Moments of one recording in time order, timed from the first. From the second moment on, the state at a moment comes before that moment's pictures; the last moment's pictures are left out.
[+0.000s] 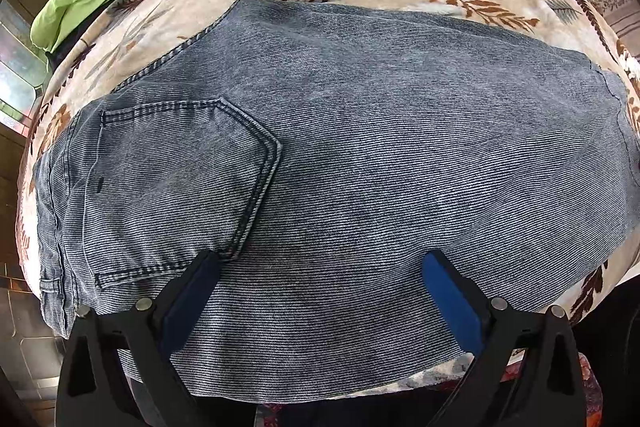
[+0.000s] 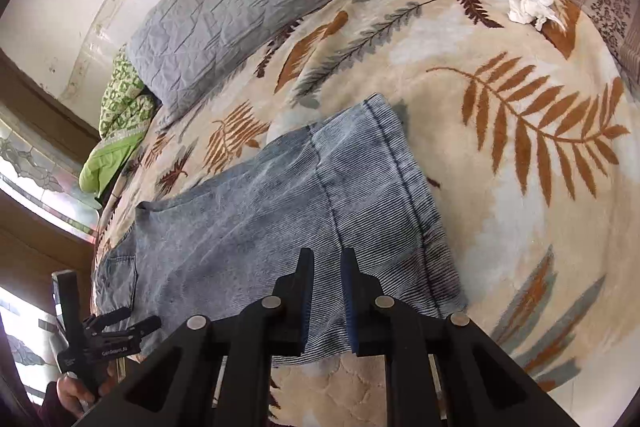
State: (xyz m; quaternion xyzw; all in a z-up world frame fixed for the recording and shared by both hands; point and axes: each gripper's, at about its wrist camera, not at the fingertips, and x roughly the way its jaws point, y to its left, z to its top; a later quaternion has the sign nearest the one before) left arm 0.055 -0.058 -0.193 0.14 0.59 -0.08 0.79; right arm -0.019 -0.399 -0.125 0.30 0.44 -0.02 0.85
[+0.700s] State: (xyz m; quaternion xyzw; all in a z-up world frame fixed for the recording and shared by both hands) left arm 0.037 -0.083 -0.157 0.14 0.55 -0.12 0.81; right arm -0.049 -0.449 -0.129 0.41 0.40 0.00 0.82
